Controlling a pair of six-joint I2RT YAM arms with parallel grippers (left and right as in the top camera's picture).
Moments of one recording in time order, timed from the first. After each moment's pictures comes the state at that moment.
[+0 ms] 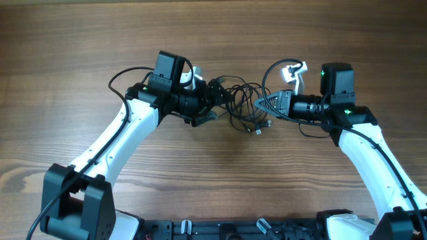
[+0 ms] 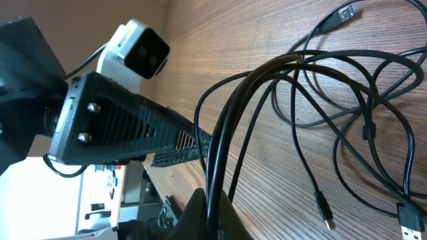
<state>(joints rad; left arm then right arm) -0.35 1.60 1.11 -0.52 0.78 -0.89 0.09 1.37 0.86 -0.35 -0.99 0.44</state>
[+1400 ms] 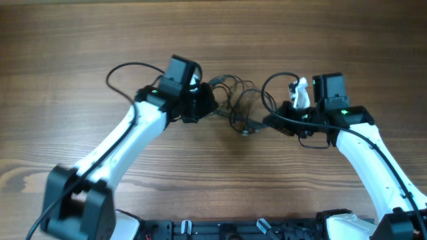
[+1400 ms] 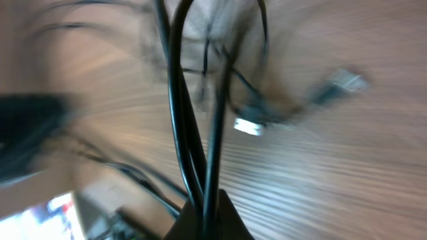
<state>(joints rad) -0.40 1.57 1.11 -0.54 0.43 -0.87 0.12 1.37 0.87 -0.70 -0.59 0.49</state>
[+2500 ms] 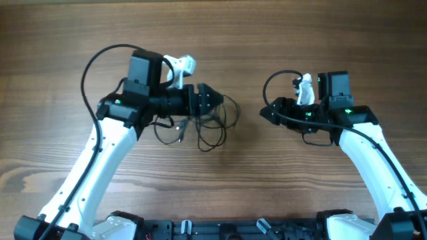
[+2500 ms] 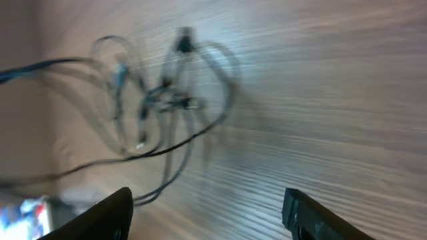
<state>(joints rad) -0.29 1.38 1.11 -0.62 0.70 -0.42 0.09 1.37 0.87 -0.60 -0.66 0.36</state>
